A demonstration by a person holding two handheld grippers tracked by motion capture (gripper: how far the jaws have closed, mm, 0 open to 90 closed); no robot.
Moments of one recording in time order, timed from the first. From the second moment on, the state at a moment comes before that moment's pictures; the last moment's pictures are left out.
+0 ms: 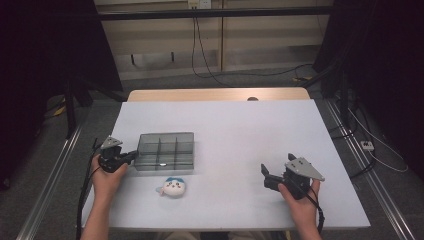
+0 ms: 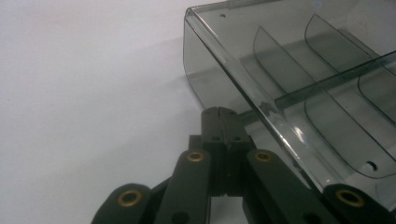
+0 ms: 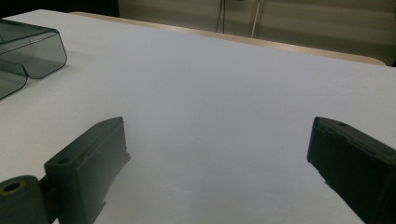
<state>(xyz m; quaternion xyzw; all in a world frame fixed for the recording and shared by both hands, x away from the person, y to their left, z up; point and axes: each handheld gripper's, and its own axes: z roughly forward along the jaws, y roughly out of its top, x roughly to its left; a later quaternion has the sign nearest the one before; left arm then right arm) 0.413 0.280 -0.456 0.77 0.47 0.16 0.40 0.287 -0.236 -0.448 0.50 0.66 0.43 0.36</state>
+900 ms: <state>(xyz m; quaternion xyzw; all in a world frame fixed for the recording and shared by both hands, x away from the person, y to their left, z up) 0.403 0.249 -0.455 0.79 0.45 0.15 0.40 0.346 -0.150 -0.458 0.48 0.73 0.42 0.25</state>
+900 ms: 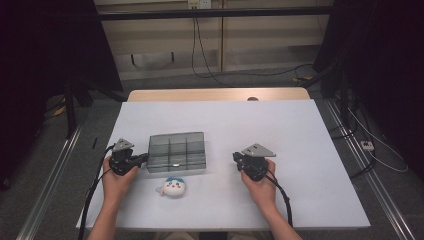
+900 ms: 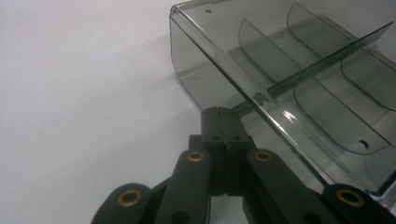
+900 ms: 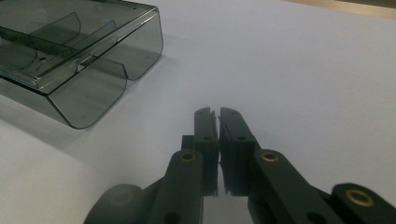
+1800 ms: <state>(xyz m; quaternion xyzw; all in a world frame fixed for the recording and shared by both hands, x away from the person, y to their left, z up) 0.397 0.229 -0.460 0.79 0.44 0.13 0.41 0.364 -0.104 -0.464 0.45 0.77 0.39 0.24</state>
